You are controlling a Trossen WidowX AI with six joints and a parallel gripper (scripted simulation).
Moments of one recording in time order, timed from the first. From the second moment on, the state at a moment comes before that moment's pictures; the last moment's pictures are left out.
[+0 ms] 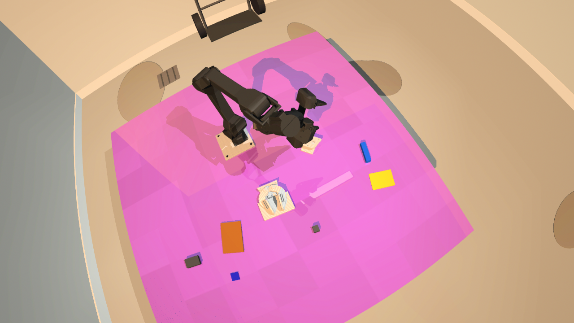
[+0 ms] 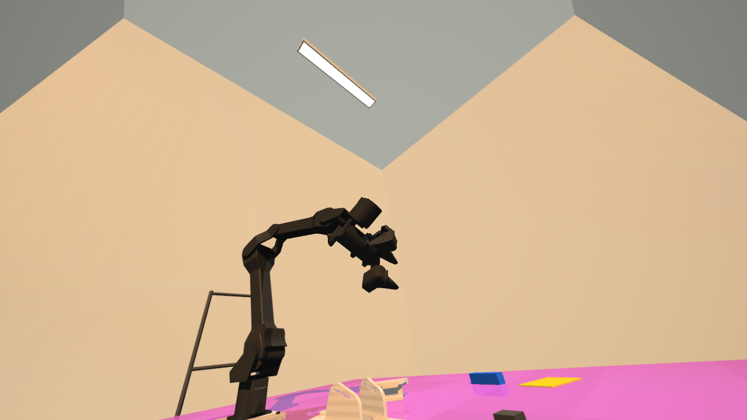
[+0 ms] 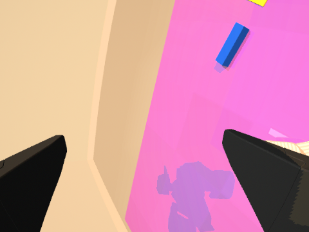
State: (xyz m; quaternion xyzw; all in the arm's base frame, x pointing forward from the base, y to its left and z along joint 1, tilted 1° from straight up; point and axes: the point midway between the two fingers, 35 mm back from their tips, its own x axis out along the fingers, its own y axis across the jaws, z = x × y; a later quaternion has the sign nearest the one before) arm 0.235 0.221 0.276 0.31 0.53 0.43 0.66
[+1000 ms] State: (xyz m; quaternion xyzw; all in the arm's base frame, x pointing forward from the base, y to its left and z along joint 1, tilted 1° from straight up) arm 0.224 0.242 0.217 0.35 0.68 0.19 0.62
